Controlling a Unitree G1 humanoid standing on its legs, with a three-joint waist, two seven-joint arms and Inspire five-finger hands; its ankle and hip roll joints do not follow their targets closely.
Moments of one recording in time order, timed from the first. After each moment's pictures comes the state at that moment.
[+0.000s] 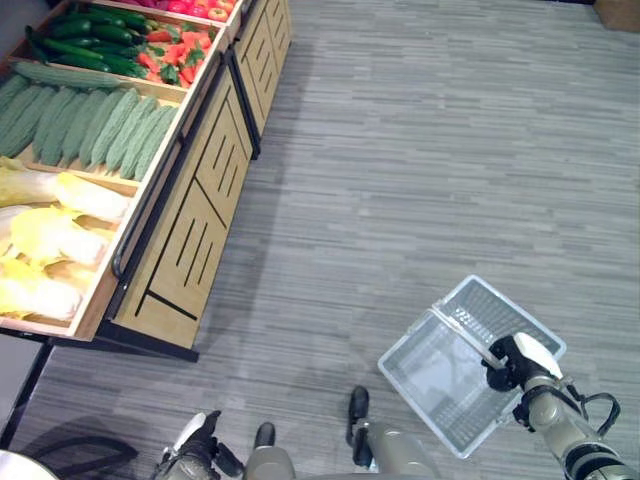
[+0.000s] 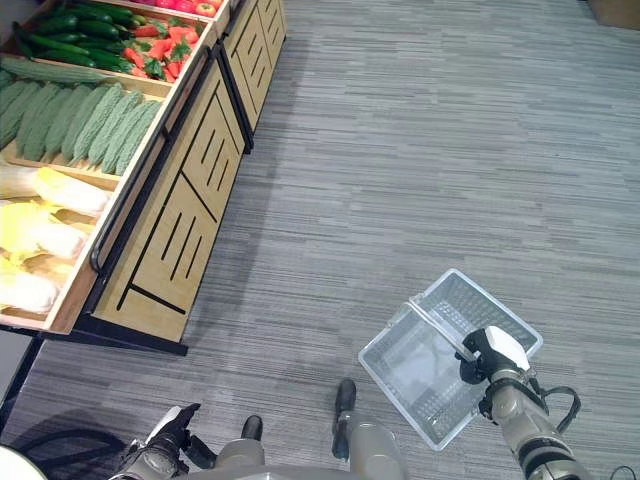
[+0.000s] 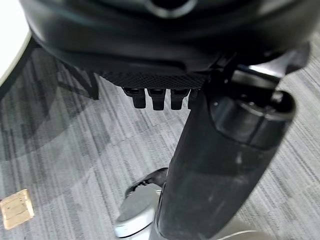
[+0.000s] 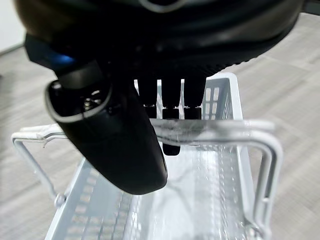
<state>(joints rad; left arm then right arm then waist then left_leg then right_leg) -0.06 0.30 -0.28 1.29 0.22 -0.08 0.21 -0.09 -0.68 0.25 0.78 -0.30 -0.07 -0.22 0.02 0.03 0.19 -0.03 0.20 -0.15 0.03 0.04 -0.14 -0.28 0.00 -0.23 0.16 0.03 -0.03</state>
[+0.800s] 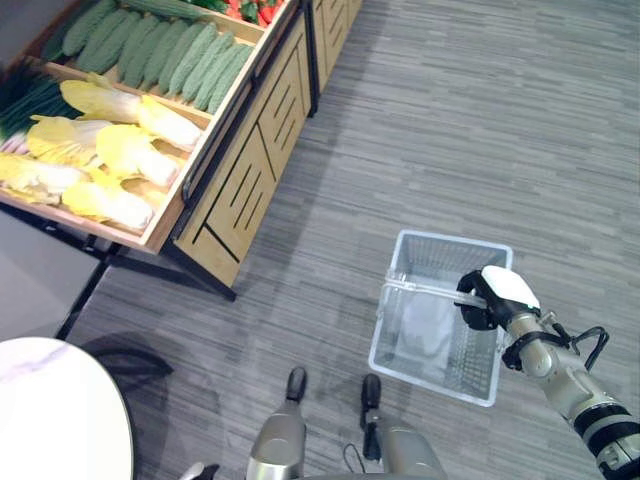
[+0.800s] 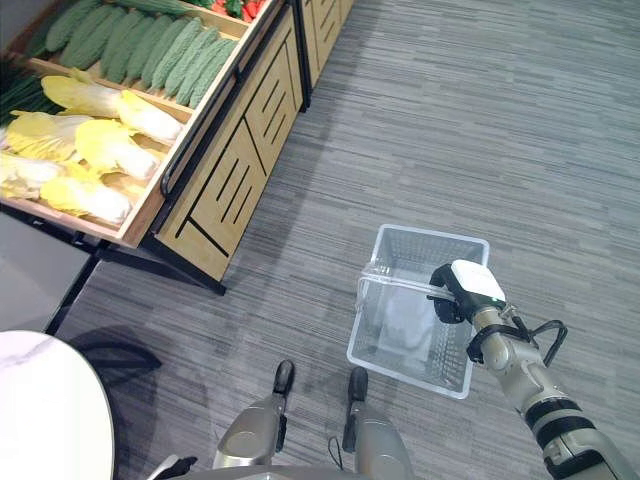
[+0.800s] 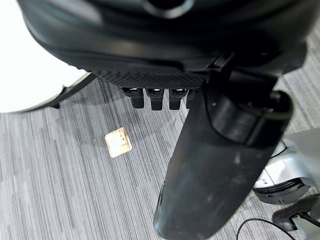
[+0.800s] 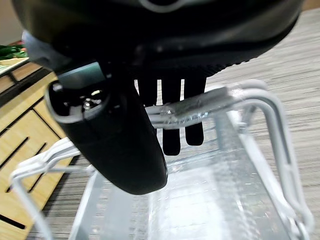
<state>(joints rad) 0.03 0.27 -0.31 1.33 0.28 -0.07 0.16 -0.17 -0.77 0.32 0.53 -0.40 -0.11 -0.19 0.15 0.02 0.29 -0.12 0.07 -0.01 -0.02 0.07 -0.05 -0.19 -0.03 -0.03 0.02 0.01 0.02</state>
